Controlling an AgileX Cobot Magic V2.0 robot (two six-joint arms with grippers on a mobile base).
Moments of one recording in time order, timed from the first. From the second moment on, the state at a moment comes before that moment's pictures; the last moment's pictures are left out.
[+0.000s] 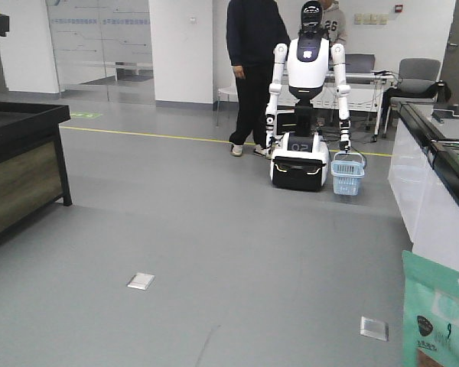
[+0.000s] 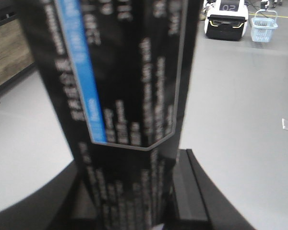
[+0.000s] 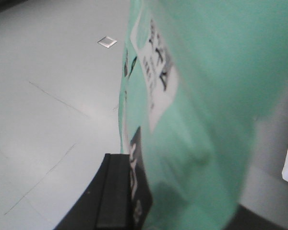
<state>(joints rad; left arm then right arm) -0.11 0.28 -0.42 0.29 0.55 -0.34 0.20 0.70 -0.64 0.06 0.55 -0.13</state>
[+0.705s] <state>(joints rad) -0.11 0.28 -0.42 0.29 0.55 -0.34 0.20 0.70 -0.64 0.06 0.55 -0.13</state>
